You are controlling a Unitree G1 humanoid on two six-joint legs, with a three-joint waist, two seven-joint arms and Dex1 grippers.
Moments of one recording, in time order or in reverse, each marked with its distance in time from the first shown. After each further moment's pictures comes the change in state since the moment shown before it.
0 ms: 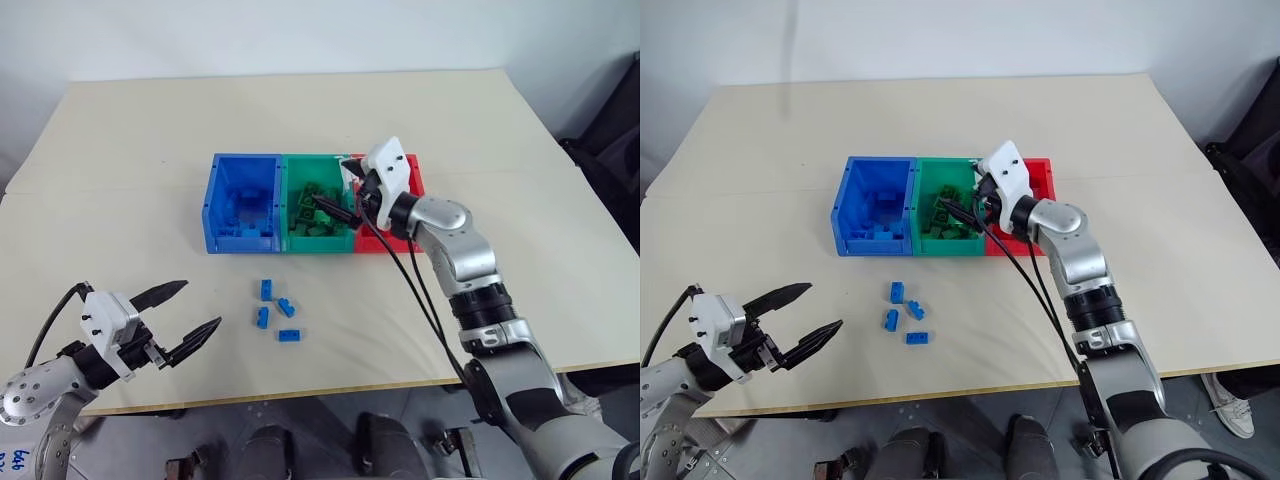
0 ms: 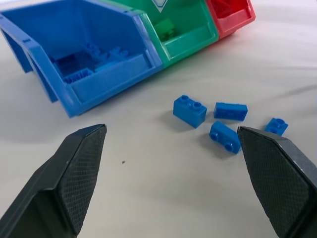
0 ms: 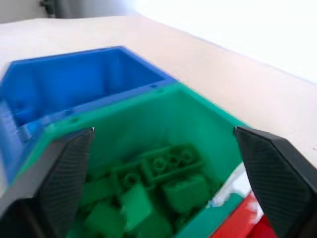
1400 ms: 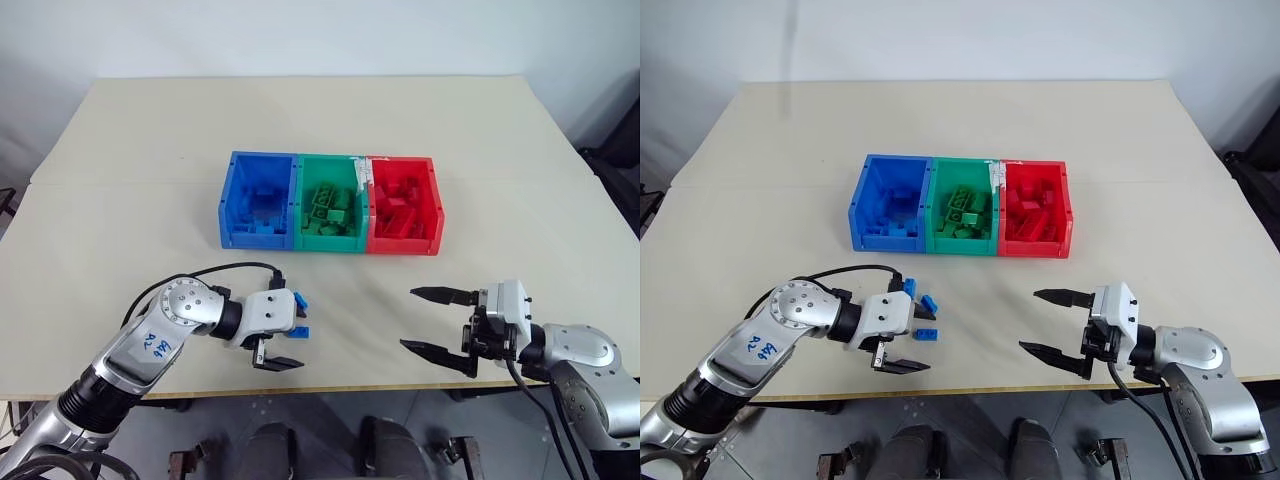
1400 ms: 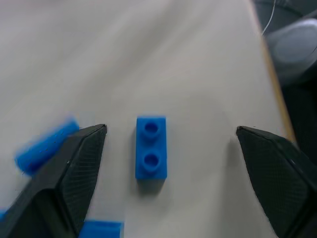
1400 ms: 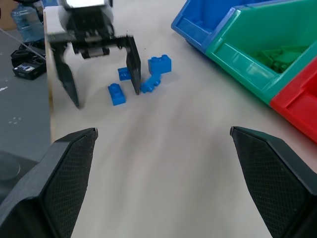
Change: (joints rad) left arm -0.665 0.162 -0.801 0.030 0.386 0.343 -0.221; right arm 0.833 -0.383 -0.242 -0.596 0.327 -0.022 0.374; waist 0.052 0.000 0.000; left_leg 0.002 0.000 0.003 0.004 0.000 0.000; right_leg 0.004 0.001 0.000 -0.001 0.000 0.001
